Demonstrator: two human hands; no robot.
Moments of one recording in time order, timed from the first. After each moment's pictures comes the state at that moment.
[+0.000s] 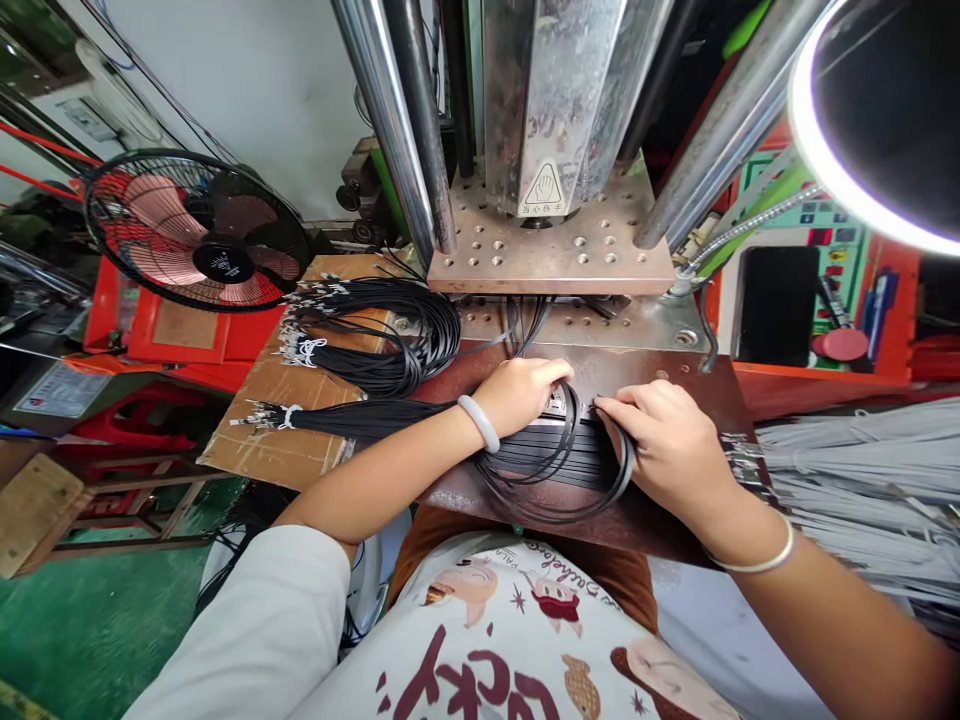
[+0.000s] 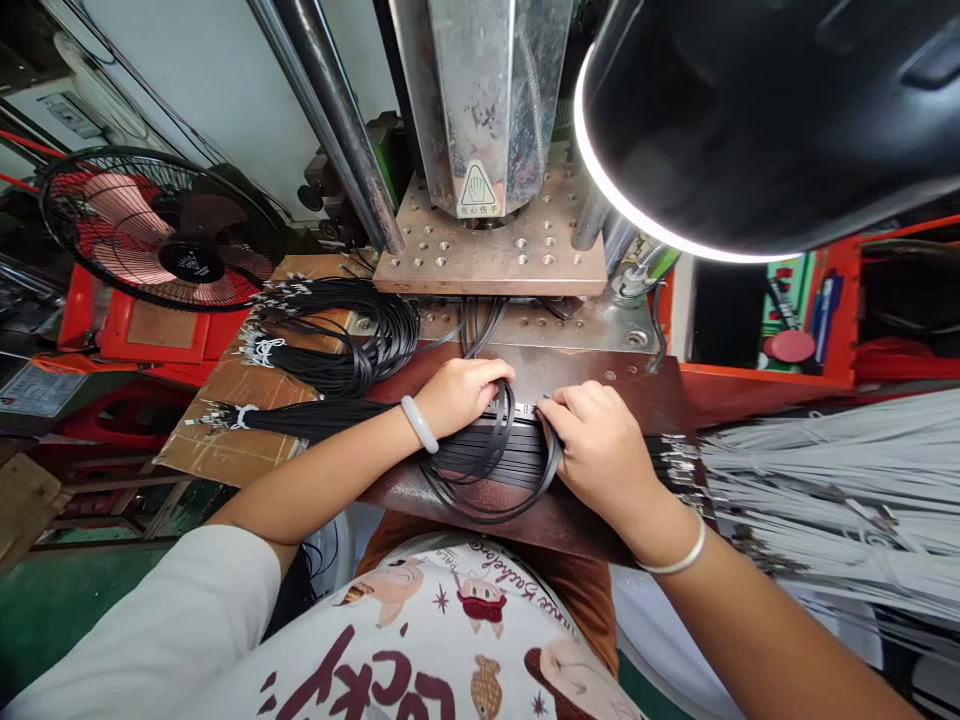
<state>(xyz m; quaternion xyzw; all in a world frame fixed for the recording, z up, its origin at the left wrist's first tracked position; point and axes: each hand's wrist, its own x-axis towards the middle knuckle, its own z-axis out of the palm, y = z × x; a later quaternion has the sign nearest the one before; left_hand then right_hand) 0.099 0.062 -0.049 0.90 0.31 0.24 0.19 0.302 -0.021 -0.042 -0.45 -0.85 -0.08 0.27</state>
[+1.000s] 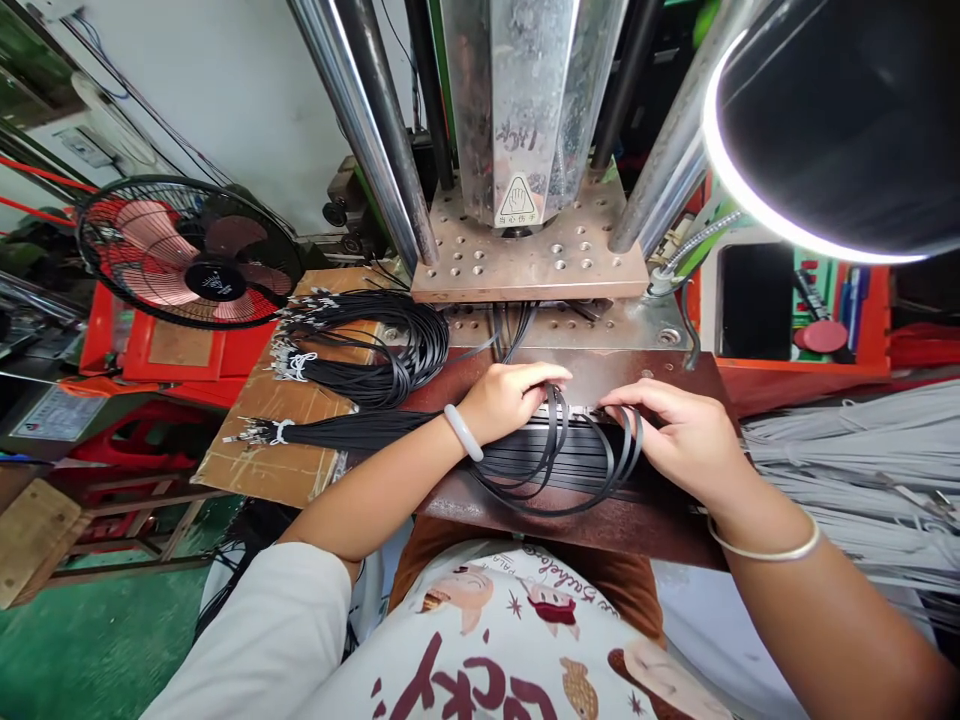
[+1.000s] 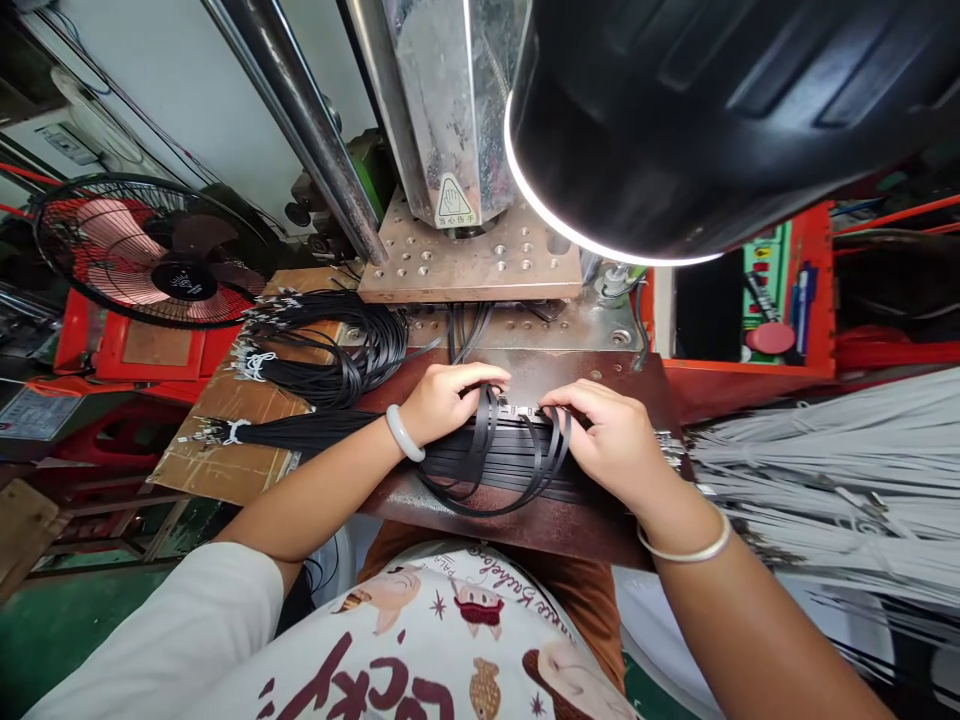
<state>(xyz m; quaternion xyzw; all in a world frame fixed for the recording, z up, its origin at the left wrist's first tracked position) 0.098 0.061 -0.040 0.88 0.26 0.29 0.26 0.321 -0.014 -0.031 -0.50 -0.76 0.18 0.39</state>
